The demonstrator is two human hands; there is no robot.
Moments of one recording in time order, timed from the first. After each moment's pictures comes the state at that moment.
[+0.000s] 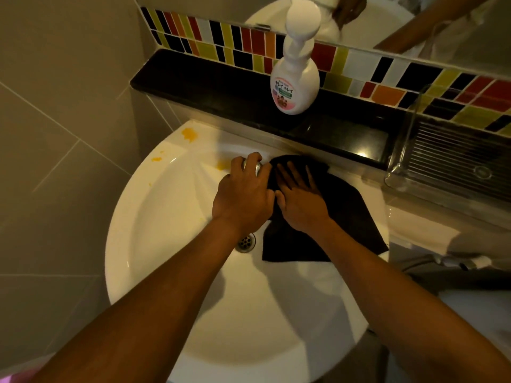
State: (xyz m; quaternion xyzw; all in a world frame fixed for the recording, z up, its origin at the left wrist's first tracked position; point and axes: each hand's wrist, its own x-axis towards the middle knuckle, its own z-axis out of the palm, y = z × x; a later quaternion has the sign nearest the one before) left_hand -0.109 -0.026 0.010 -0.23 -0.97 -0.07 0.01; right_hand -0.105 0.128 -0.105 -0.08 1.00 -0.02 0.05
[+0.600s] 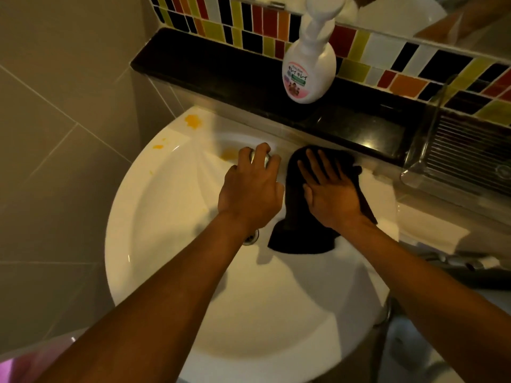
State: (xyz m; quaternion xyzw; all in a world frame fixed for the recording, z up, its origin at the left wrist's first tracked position) left_hand -0.109 -0.028 0.007 -0.23 -0.97 -0.06 0.02; right_hand -0.094 0.168 -0.096 -0.06 1.00 0.04 0.04
